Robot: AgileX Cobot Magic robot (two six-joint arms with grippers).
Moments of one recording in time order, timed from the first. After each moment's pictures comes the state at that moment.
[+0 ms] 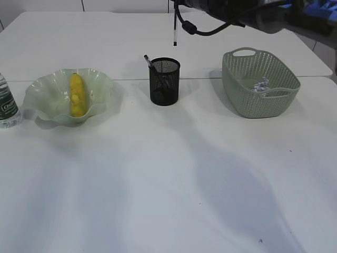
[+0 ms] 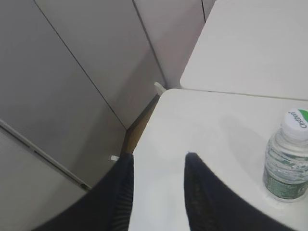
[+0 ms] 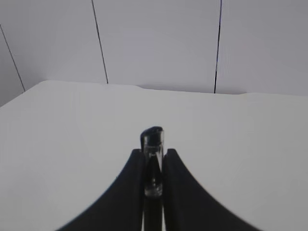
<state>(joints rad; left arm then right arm) 0.08 1.26 -1.01 0.99 0.52 -0.88 0.35 2.33 -2.19 -1.13 0.16 1.18</state>
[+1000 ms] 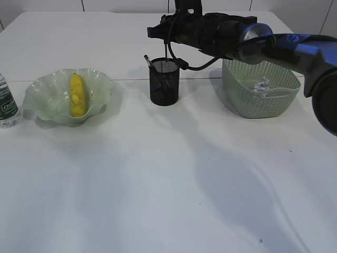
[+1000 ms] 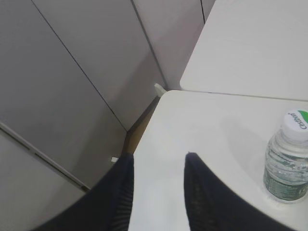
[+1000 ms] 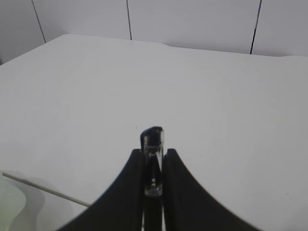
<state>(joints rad) 0.08 1.26 -1.01 1.00 0.51 -0.88 0.34 2.47 -2.19 -1.17 0.04 1.18</state>
